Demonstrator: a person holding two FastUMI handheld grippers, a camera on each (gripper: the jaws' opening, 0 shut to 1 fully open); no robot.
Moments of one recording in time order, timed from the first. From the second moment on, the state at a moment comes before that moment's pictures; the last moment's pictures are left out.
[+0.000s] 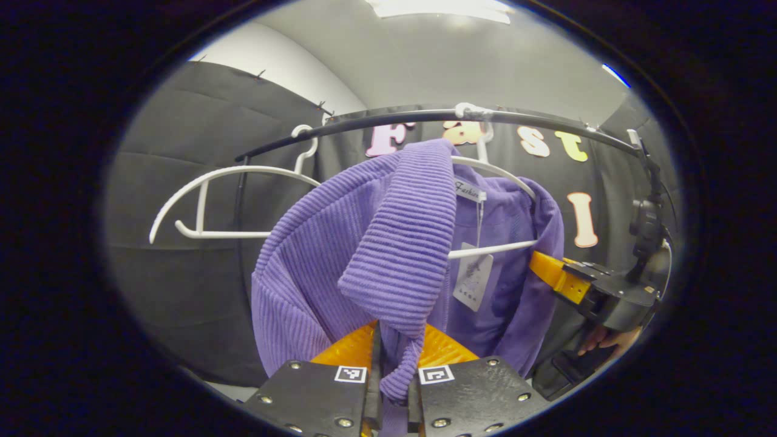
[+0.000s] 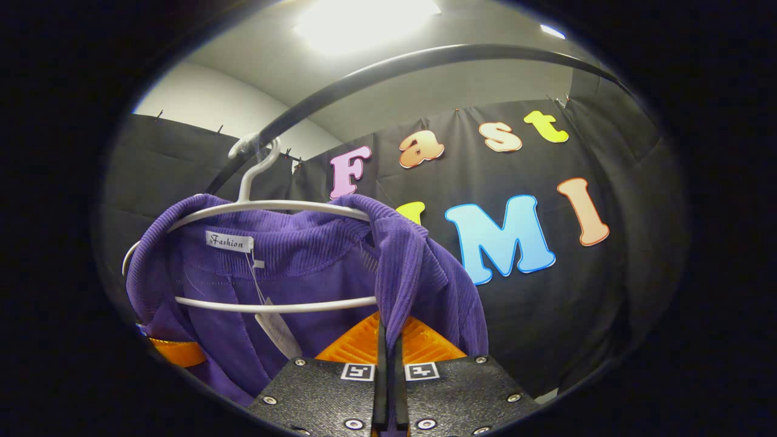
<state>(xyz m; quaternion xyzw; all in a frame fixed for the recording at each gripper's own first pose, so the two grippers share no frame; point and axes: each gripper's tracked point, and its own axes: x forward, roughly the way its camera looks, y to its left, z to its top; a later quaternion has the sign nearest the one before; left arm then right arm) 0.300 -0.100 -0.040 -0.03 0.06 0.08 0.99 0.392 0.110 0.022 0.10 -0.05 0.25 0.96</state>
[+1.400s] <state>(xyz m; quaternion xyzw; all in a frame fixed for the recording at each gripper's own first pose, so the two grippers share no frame) 0.269 0.001 0.111 0.01 -0.04 0.09 1.00 0.440 0.047 0.098 0.10 -0.14 0.16 0.97</state>
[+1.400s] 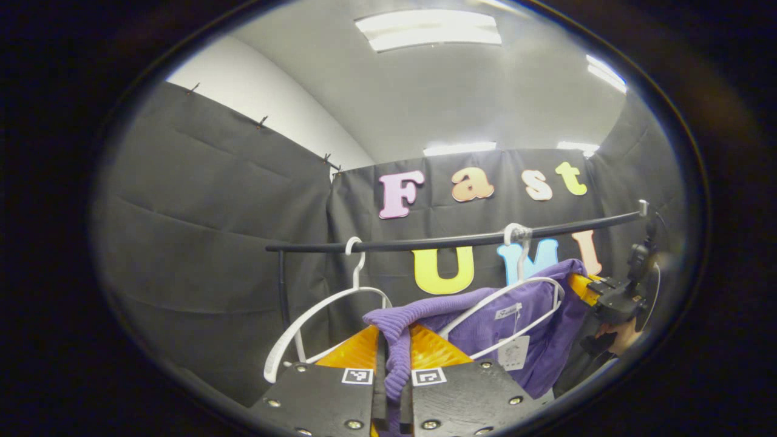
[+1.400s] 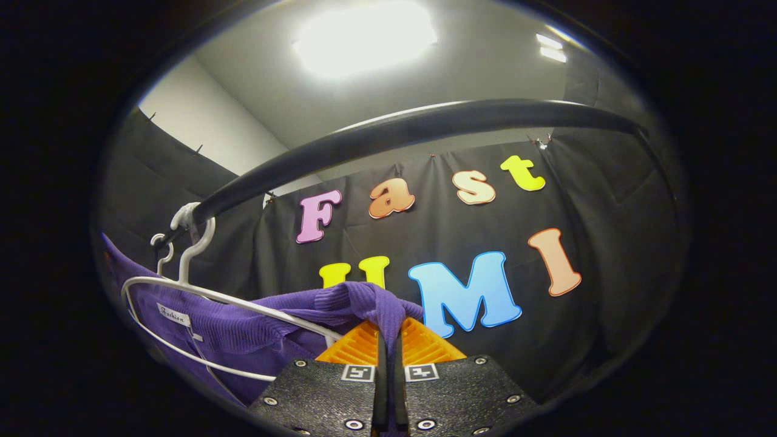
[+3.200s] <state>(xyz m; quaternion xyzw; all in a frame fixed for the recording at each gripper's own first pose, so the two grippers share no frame) 0.242 0.020 -0.008 -0.03 0.06 0.02 1.00 0.424 0.047 -0.057 0.10 0.05 0.17 0.98</state>
